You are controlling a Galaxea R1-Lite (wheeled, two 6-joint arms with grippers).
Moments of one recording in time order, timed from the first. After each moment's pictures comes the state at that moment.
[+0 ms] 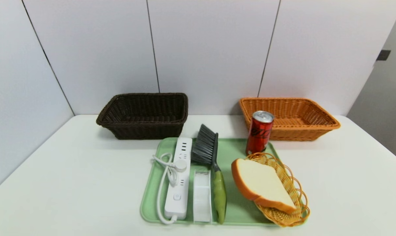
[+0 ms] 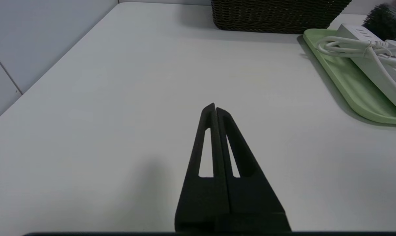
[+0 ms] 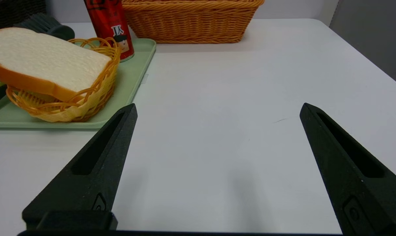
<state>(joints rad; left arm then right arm) 0.00 0.00 0.00 -0.01 0.03 -0.06 0.00 0.00 0.00 -0.01 0.00 0.01</state>
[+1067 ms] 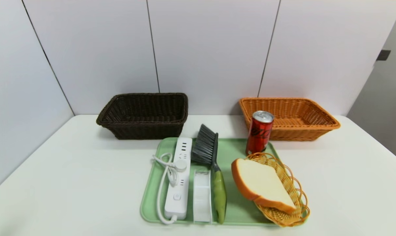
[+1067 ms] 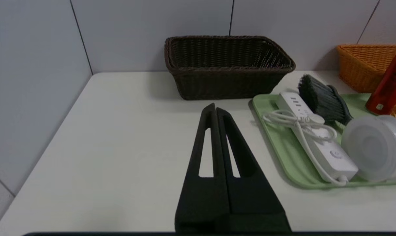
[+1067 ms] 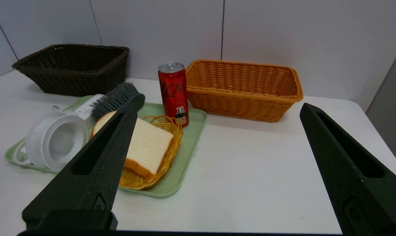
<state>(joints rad) 0.00 0.36 -0.38 -0.09 -0.11 -0.06 0.06 0.37 -0.47 -0.02 0.16 0.01</state>
